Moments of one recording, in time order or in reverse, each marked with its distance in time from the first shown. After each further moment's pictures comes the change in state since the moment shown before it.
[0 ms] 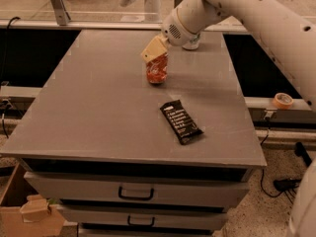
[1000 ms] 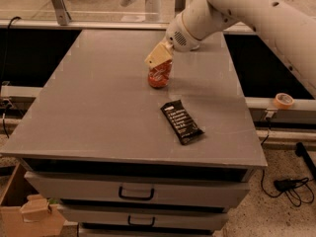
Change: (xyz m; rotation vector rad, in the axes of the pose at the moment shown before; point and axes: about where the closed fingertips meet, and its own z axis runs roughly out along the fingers) arm 0.013 0.017 -0.015 0.012 -0.013 -0.061
